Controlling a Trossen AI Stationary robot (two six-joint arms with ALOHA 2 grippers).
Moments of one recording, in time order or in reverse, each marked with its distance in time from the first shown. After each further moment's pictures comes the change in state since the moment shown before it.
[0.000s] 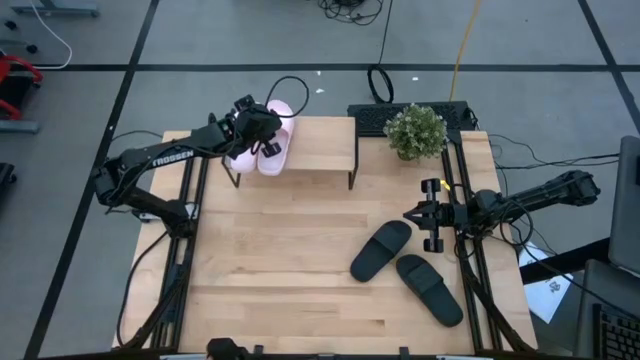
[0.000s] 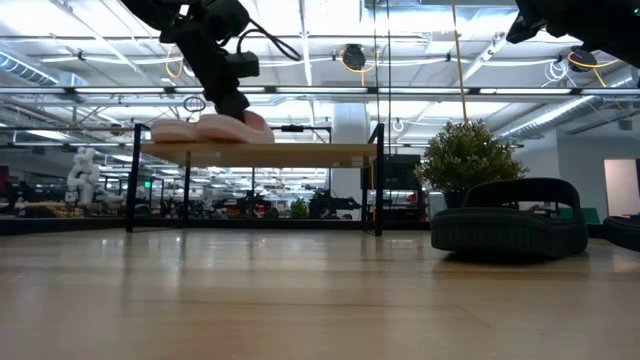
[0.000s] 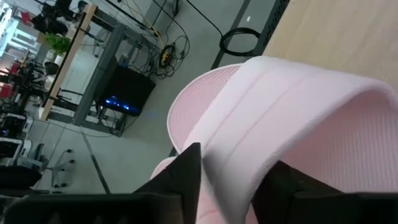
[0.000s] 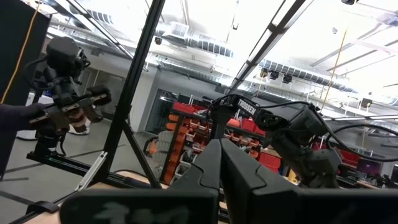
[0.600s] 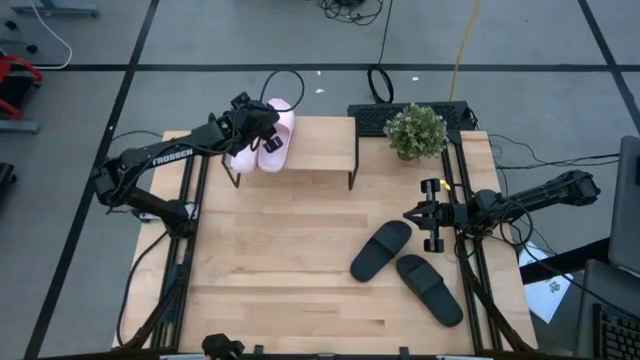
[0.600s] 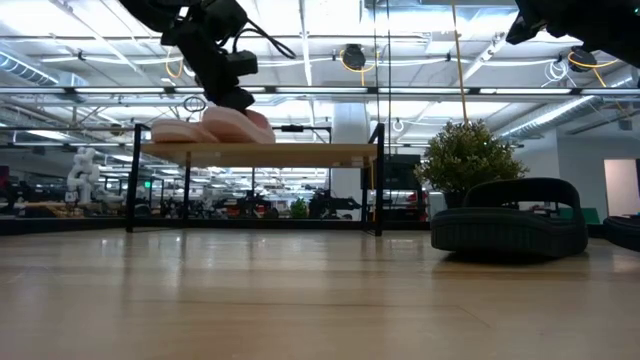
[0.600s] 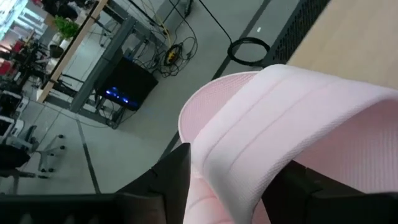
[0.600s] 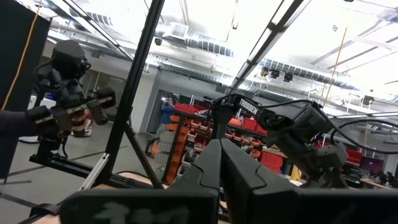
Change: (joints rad) left arm 0.028 0.001 0.000 0.045 0.002 -0.096; right arm 0.000 0.000 0.000 0.000 0.000 0.018
